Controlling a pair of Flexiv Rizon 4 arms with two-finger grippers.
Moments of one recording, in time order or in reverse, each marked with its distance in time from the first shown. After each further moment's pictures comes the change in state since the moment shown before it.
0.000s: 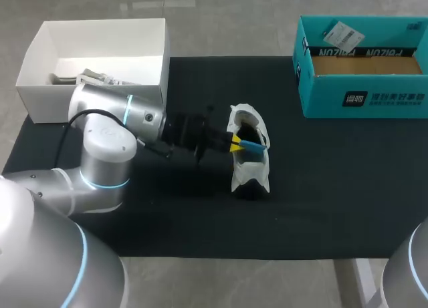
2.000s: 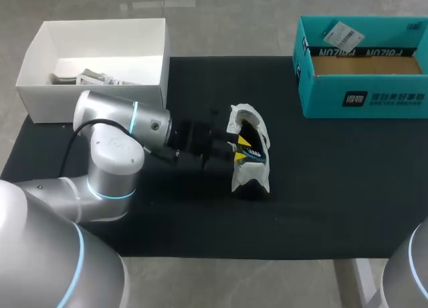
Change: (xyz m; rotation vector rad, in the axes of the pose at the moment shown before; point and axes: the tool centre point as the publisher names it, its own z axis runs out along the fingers) left arm 0.007 -0.002 0.013 -0.041 -0.016 0.099; right arm 0.000 0.000 0.000 0.000 0.000 0.000
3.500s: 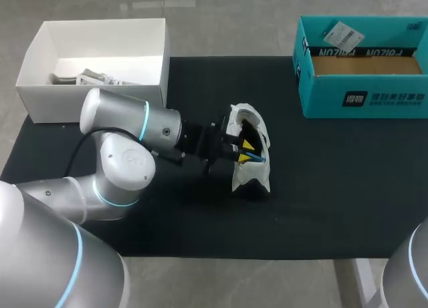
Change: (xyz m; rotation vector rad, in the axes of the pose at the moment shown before) left arm -0.001 0.011 0.009 -0.161 0.016 0.168; right arm 0.000 0.000 0.000 0.000 0.000 0.000
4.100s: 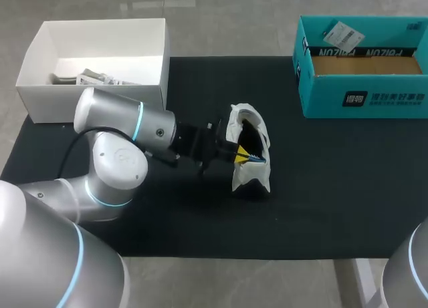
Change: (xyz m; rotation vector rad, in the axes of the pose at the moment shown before) left arm 0.013 -0.003 -0.007 0.026 0.031 -0.007; right arm 0.000 0.000 0.000 0.000 0.000 0.000
